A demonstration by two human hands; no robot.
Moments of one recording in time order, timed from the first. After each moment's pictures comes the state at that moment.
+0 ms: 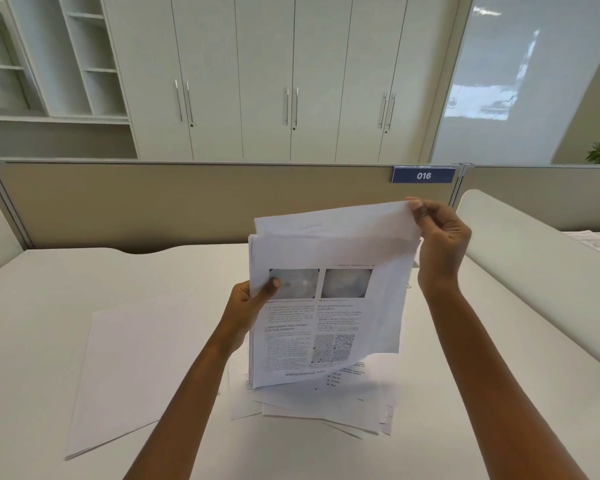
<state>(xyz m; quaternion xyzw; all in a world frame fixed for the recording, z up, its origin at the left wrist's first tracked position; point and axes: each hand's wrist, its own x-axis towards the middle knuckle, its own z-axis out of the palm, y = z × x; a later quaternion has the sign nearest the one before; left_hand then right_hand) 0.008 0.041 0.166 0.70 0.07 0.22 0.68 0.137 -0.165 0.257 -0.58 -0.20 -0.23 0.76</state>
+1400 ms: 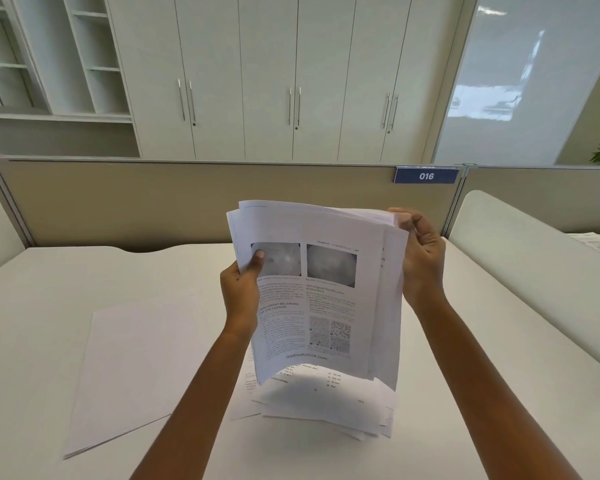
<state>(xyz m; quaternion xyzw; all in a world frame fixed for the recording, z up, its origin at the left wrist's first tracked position) 0.020 0.022 0.193 0.58 0.22 0.42 0.67 0.128 -0.156 0.239 -0.56 -0.30 -0.11 0.76</state>
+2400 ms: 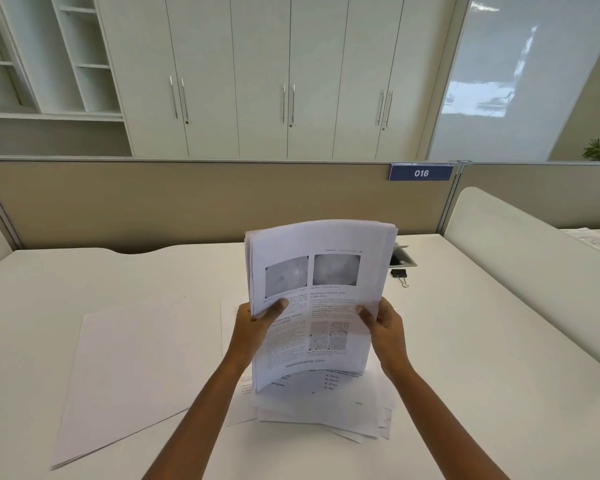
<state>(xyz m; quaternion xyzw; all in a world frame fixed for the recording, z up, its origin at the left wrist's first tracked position) 0.025 0.026 0.128 0.70 0.16 0.26 0.65 0.129 -0.157 0.109 -0.69 -0.17 0.04 0.70</state>
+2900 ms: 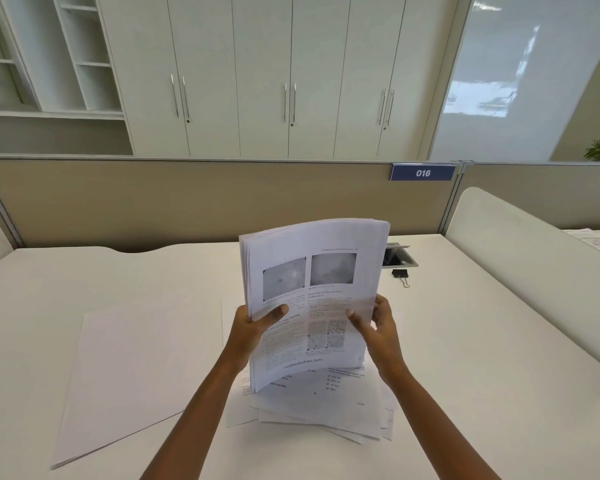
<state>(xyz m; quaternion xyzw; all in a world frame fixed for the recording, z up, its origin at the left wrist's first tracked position) 0.021 0.034 0.124 0.69 0.13 0.22 0.67 0.124 -0.152 0.102 -0.70 -0.19 0.05 0.69</state>
